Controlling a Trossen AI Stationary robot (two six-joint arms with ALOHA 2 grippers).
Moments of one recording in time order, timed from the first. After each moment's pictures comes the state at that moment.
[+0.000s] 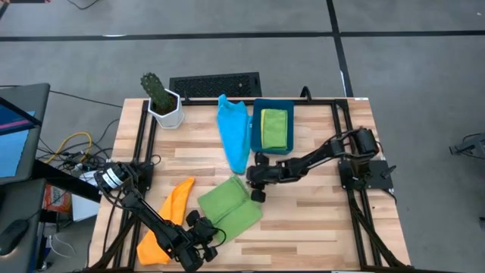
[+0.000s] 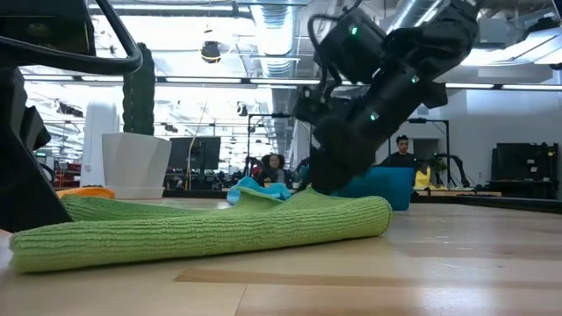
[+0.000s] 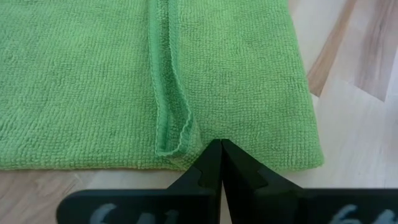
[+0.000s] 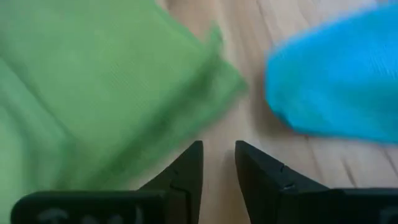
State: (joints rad) left arm -0.86 2.01 1.11 -0.37 -0.65 -1.37; right arm 0.13 1.91 0.92 0.14 0.15 0.15
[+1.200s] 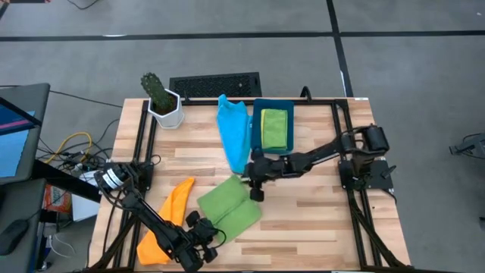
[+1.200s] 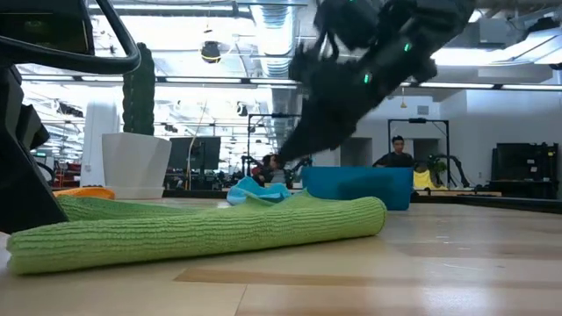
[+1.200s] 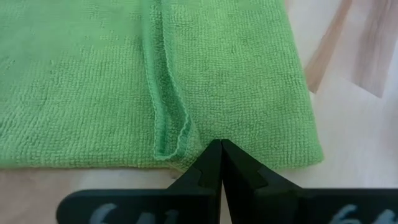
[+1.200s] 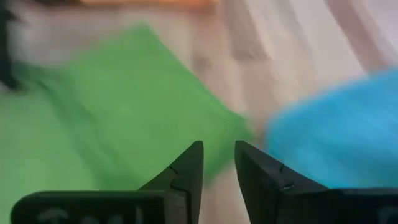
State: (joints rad) left arm -0.86 2.01 1.13 -0.38 -0.65 -1.37; right arm 0.13 1.80 0.96 0.16 0.02 0.11
